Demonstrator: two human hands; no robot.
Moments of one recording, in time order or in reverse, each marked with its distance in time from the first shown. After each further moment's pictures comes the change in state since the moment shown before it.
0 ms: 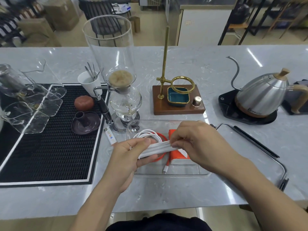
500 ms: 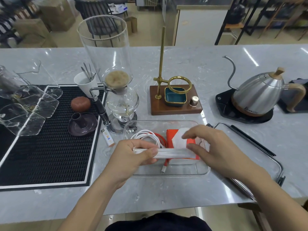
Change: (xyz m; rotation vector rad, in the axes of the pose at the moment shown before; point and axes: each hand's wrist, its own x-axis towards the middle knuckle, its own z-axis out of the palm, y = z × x) left_hand 0.017 -0.010 -0.007 0.227 -0.097 0.043; right_hand -0.035 0.030 -0.004 0.141 0.036 0.116
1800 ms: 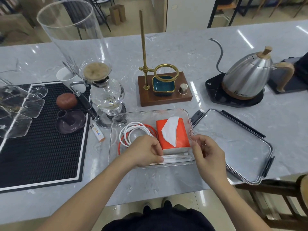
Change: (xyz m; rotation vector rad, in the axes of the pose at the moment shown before) left_hand 0.048 -0.035 0.036 1.010 -0.330 0.002; right_hand -0.059 0.041 0.079 0.431 0.543 0.512
